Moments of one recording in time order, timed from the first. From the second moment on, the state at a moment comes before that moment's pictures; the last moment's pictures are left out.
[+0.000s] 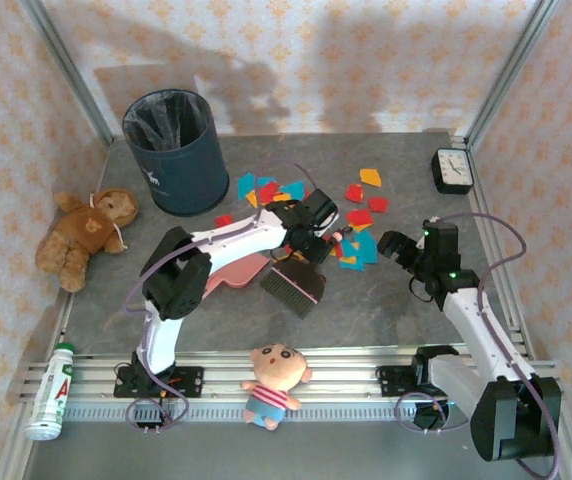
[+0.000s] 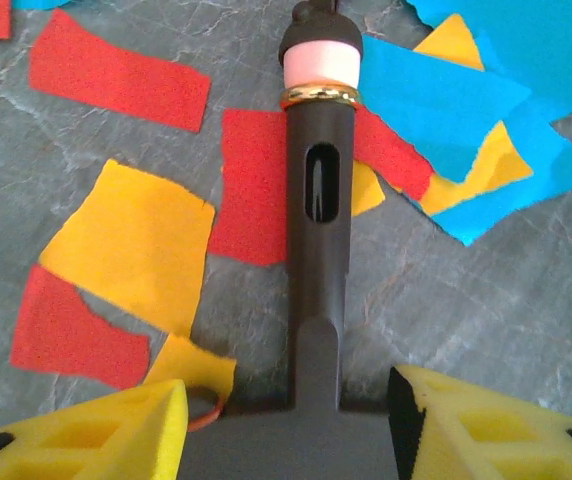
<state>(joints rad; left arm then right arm) -0.78 2.03 1.61 -0.73 -0.03 -0.16 0.05 0.93 0.56 -0.40 -0.14 0.55</state>
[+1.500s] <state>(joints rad) -0.79 2.23 1.75 -0.86 0.00 -0.09 0.05 1.00 0.56 -0.40 -0.17 0.57</state>
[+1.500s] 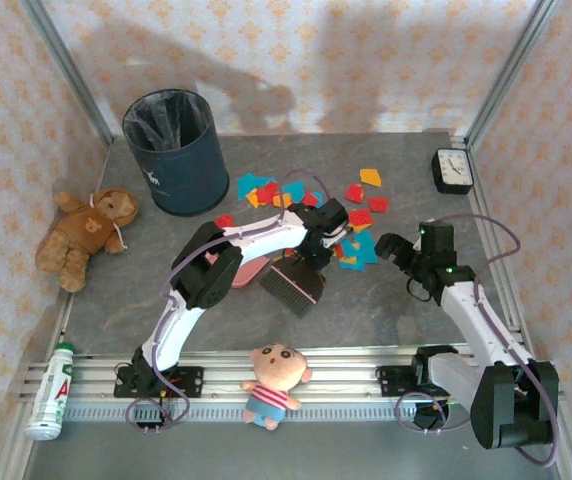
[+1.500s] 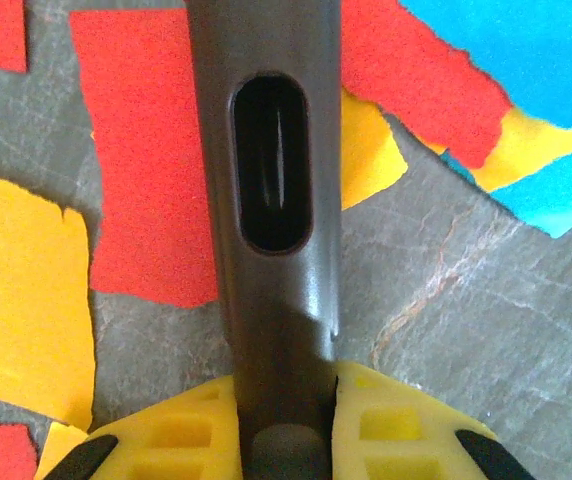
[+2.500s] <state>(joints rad) -0.79 1.83 1.27 -0.38 0.05 -0.04 0.17 1.31 0.66 -0.02 -0.69 0.78</state>
